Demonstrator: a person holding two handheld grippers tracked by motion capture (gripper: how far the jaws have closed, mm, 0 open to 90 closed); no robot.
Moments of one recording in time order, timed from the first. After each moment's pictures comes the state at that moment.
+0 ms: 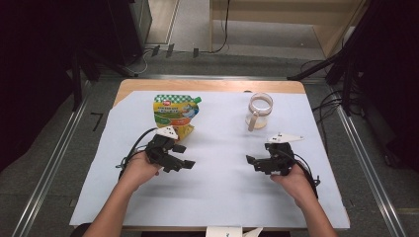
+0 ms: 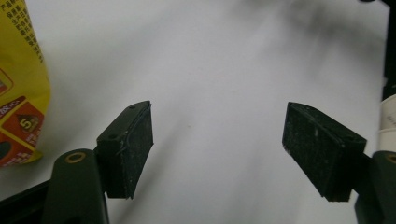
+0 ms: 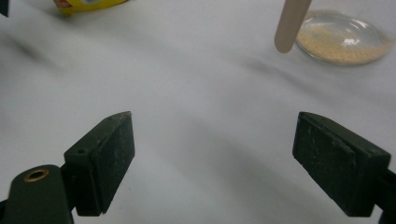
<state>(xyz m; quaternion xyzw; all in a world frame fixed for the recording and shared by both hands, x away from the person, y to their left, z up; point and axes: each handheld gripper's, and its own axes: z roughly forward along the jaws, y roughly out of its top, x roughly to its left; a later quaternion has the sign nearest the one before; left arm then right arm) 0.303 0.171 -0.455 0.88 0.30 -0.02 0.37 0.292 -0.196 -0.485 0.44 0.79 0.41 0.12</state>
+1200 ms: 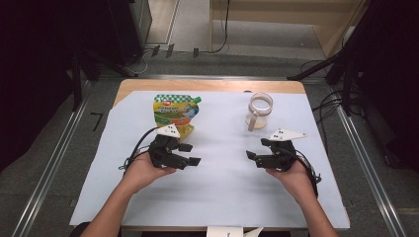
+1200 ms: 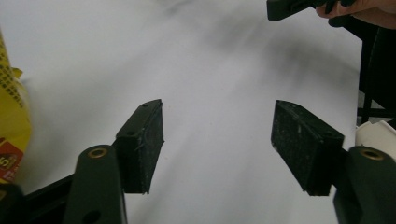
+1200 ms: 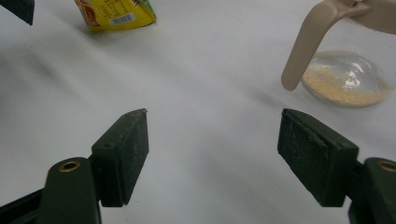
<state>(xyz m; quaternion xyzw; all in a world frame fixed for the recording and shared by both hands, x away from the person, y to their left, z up) 0.295 0.159 -0.440 0.86 0.31 -0.02 0.42 0.294 -0.199 -0.470 0.39 0.80 0.44 0.12</state>
